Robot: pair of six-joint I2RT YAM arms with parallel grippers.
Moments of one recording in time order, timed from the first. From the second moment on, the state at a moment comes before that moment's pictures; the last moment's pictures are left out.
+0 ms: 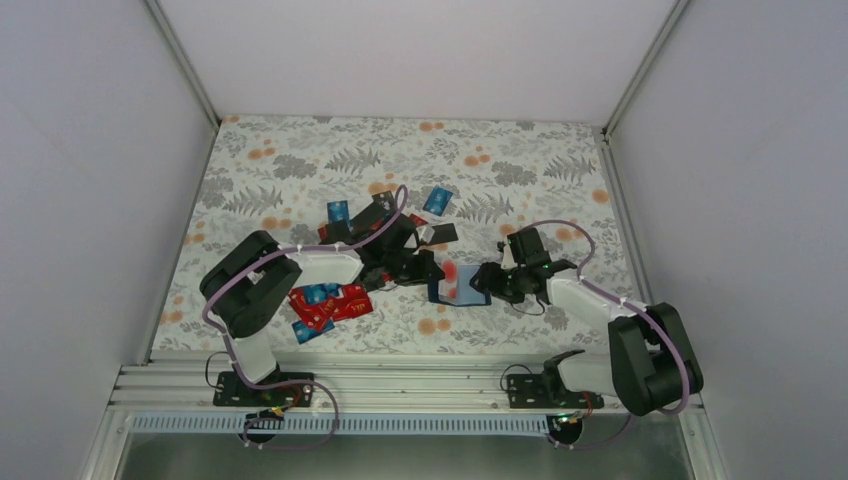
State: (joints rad) left arm -0.80 1.78 0.90 0.10 0.50 -0.85; right arm 0.34 1.27 0.53 -0.36 -0.34 0.60
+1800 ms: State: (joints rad) left arm -0.79 1.89 0.97 0.07 0.53 -0.93; right arm 0.34 1.33 0.50 -0.21 -0.41 0.57
